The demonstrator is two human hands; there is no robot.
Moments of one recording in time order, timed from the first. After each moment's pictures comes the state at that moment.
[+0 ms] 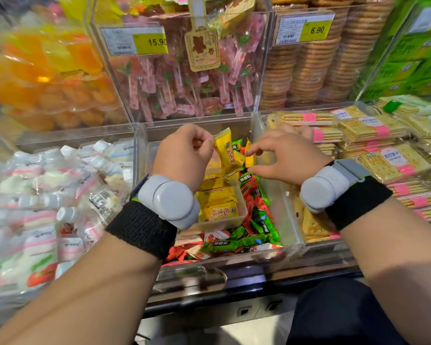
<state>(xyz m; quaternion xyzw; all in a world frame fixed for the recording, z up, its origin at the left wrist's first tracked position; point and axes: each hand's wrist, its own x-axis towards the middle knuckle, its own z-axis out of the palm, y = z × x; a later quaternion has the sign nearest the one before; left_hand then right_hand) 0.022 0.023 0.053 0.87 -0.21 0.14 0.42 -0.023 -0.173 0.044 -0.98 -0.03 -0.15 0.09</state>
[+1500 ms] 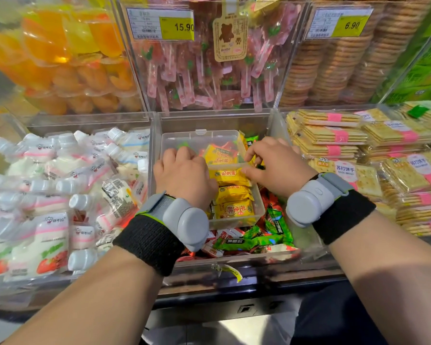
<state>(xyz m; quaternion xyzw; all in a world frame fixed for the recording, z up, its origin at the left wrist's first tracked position) 0.025 0.052 0.012 0.97 -0.16 0.11 0.12 -0.006 -0.125 0.026 -0.98 0.01 -0.11 0.13</state>
